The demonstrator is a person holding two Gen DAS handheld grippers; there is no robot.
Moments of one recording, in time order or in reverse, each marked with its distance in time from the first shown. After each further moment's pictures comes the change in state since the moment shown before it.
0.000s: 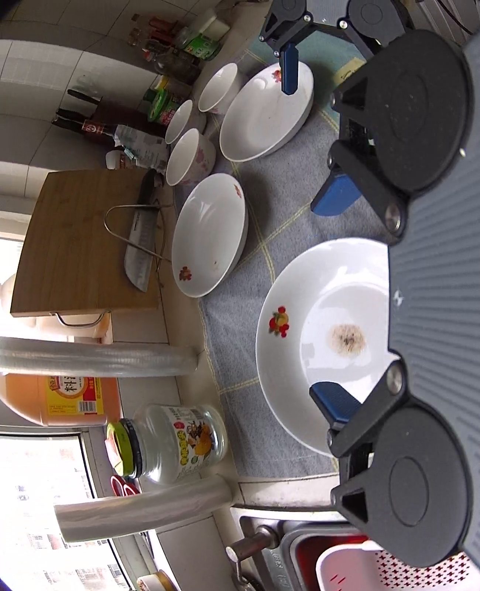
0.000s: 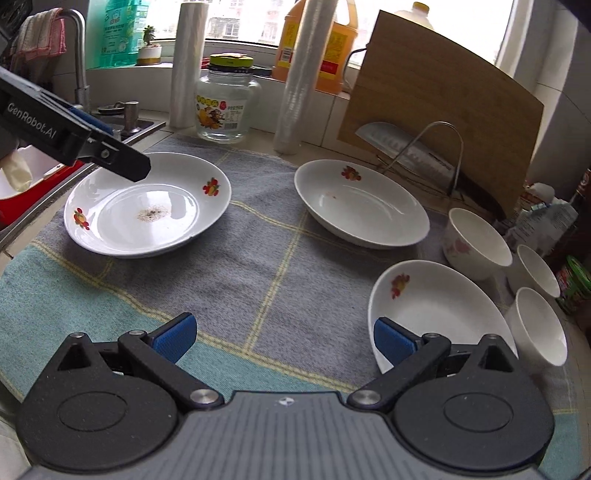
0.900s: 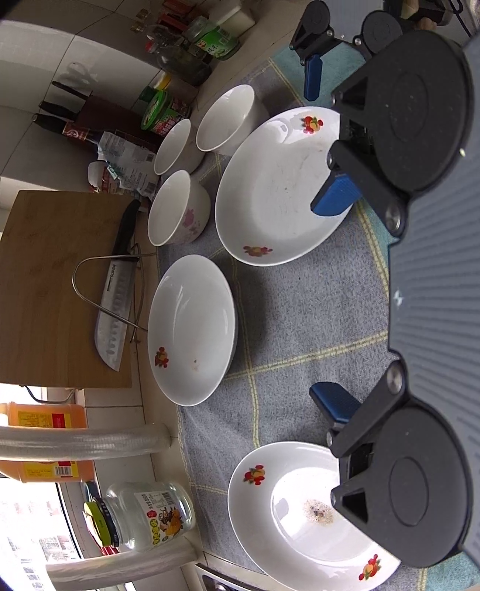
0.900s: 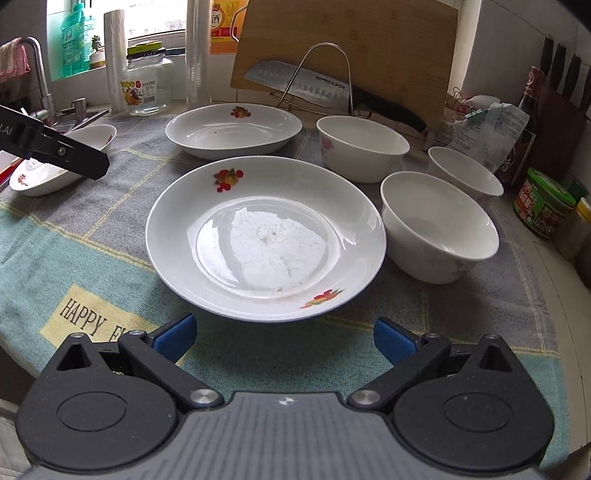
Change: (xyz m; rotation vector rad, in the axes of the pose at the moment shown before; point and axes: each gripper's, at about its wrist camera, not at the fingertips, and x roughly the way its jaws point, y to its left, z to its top) left arm 0.056 -0.151 0.006 -0.118 0.052 0.079; right arm 0.007 -0.171 -0.093 0.075 0.042 0.084
